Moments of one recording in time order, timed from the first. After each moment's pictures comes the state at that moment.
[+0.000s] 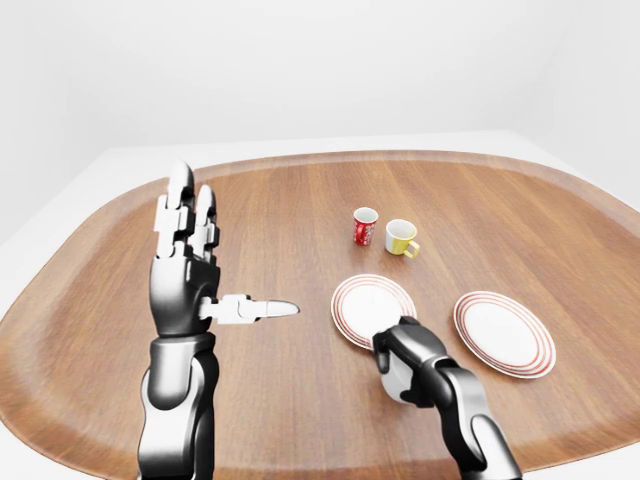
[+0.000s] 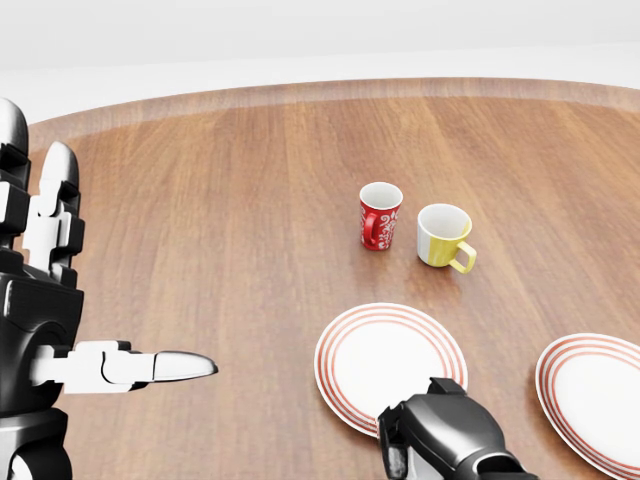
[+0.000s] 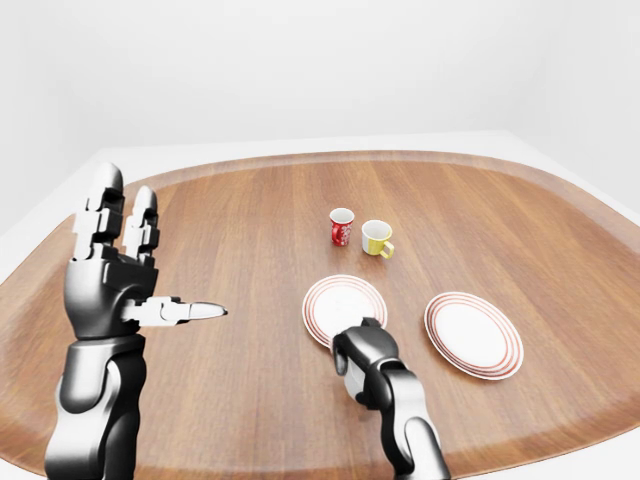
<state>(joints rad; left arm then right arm) -0.01 0.03 0.06 -0.62 -0.07 0.09 -0.04 0.11 -0.10 0.12 -0.12 -1.21 0.05 0.54</state>
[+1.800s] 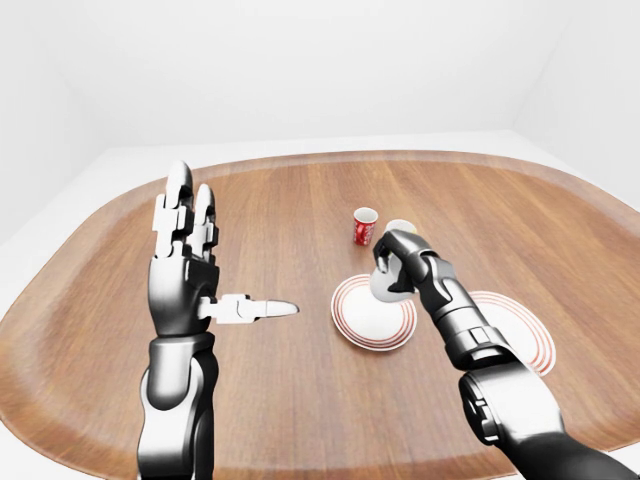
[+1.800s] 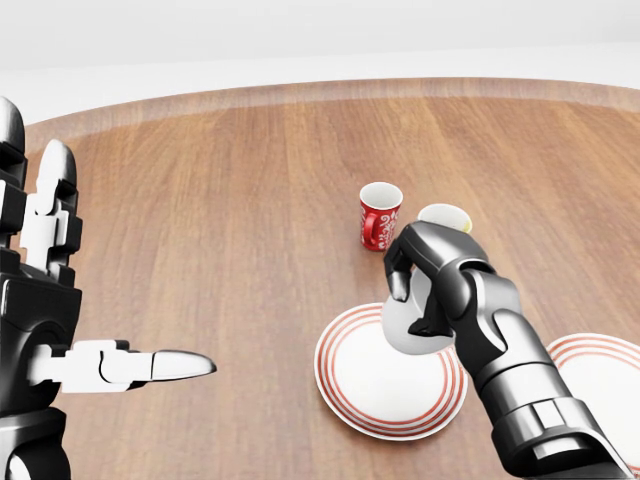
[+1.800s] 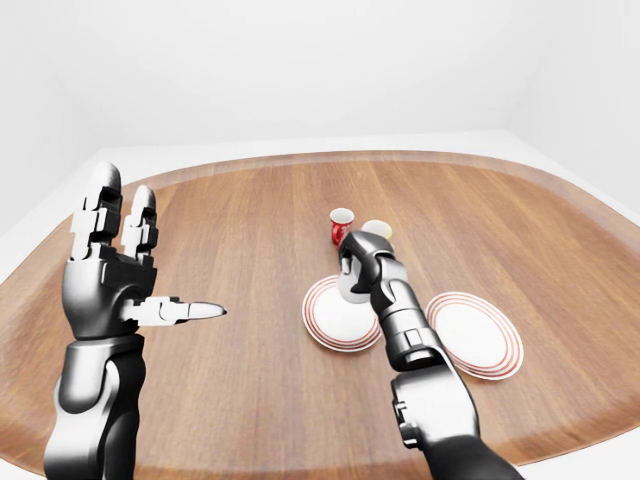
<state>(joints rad) -0.02 0.03 0.06 -0.62 -0.07 0.09 -0.04 -0.78 -0.20 0.05 0.87 -0.95 0.07 0.21</state>
